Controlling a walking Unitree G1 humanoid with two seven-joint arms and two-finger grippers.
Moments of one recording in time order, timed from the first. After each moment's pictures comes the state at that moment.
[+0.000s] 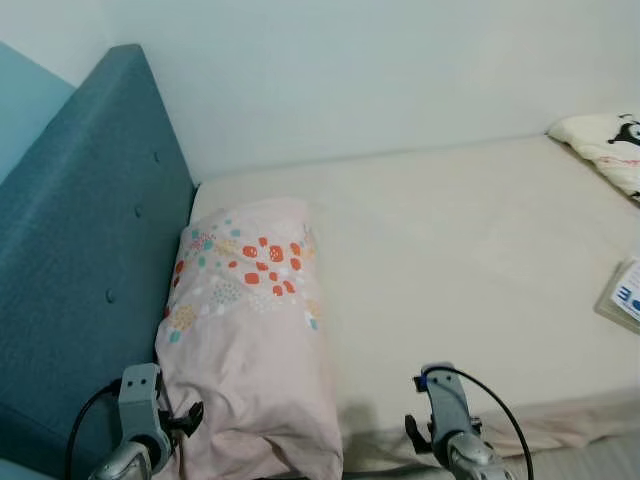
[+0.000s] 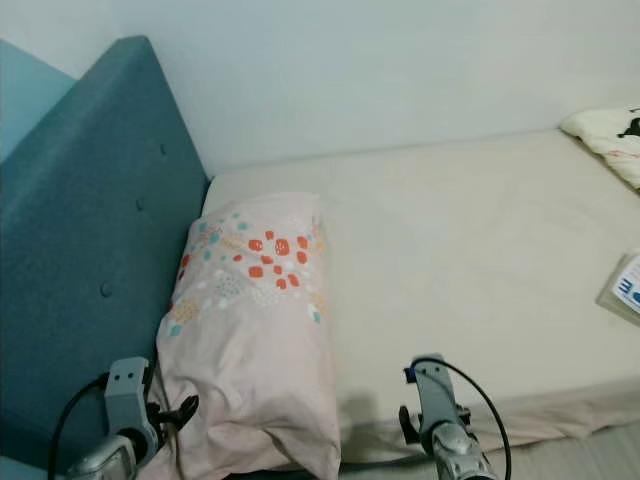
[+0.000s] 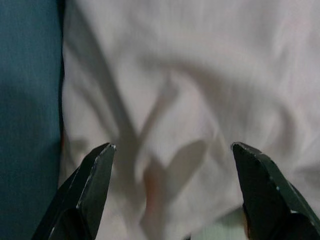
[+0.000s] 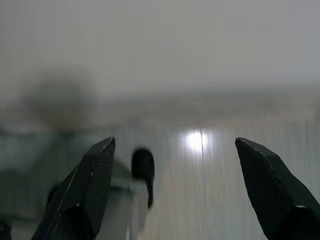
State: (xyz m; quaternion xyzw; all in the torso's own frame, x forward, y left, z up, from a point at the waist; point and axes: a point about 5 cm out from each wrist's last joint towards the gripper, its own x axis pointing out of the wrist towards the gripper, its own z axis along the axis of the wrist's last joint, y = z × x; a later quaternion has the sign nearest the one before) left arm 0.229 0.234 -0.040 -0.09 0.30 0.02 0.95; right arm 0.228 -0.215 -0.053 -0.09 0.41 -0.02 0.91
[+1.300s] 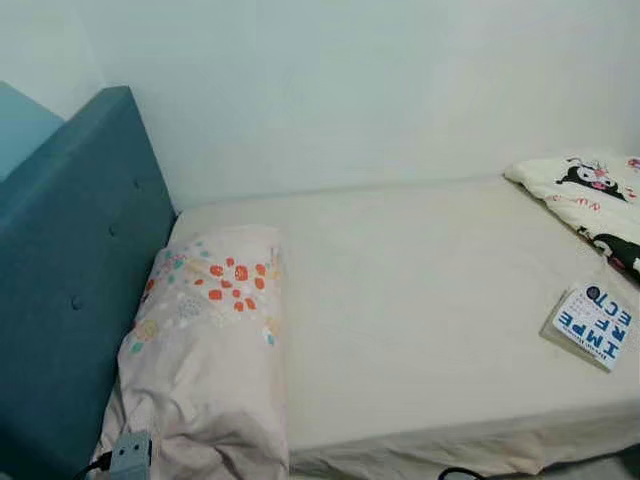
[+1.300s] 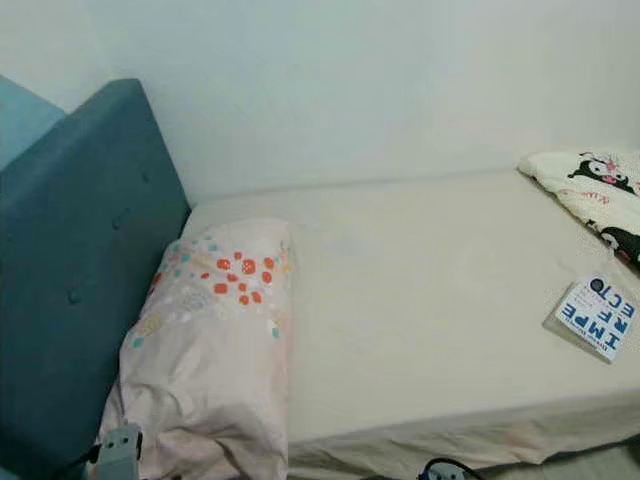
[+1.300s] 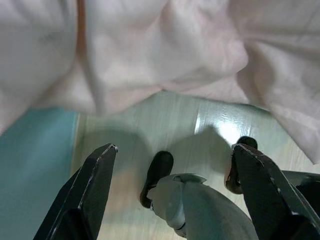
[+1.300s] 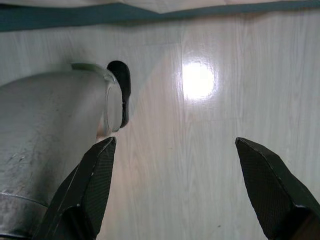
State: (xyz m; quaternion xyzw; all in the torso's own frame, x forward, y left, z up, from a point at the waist) left arm 0.172 0.232 -0.080 -0.11 0.44 0.10 0.88; right arm 0.129 -0.217 -0.102 -0.06 0.55 -0.03 0.83
